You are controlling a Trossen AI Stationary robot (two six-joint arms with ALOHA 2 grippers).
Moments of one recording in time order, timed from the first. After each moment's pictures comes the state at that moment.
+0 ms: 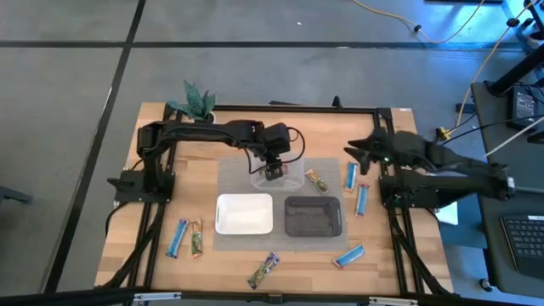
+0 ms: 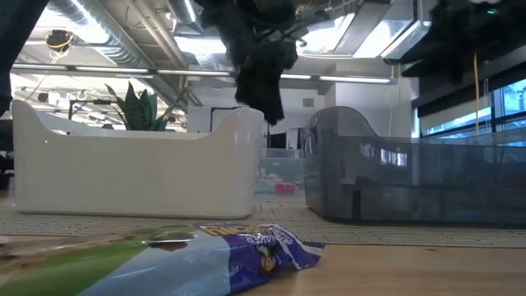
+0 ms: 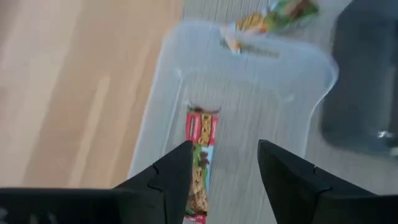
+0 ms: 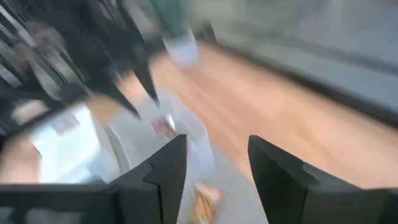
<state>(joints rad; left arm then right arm) 0.19 1.87 1.57 -0.75 0.02 -0.09 -0.21 0.49 0.57 -0.50 0.20 0.43</state>
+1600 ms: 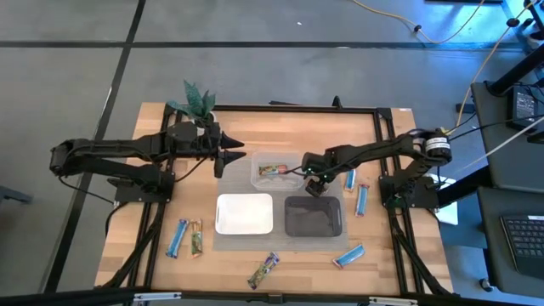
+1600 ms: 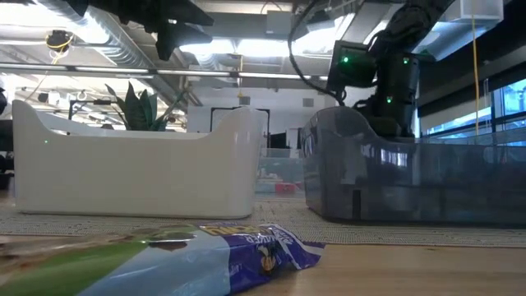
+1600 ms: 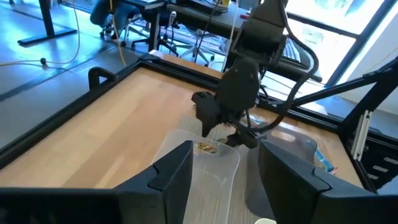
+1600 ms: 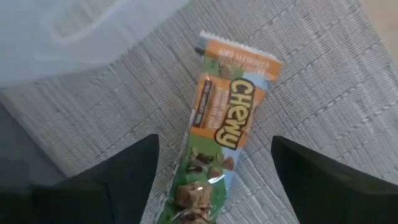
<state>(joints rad) 0.18 0.91 0.68 -0.02 0.01 -0.28 -0.10 1.66 0.89 -0.60 0.03 0.52</state>
